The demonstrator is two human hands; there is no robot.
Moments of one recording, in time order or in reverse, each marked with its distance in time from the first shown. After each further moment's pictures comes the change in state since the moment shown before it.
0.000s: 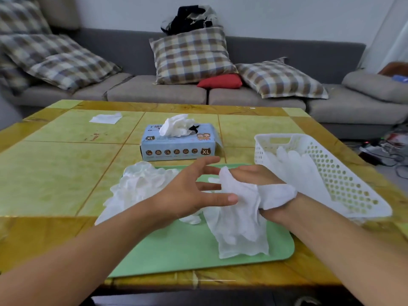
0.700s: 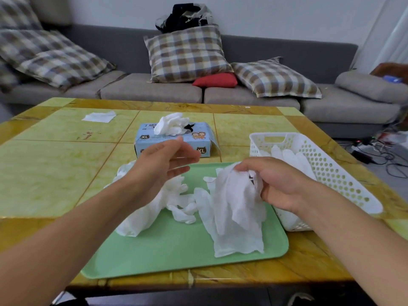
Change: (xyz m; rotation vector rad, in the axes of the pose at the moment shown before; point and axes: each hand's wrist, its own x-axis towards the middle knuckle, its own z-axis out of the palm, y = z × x) left_hand 0.013 0.015 -0.034 -0.269 0.288 0.011; right_hand -0.007 -0.016 -0.029 0.179 0.104 0.146
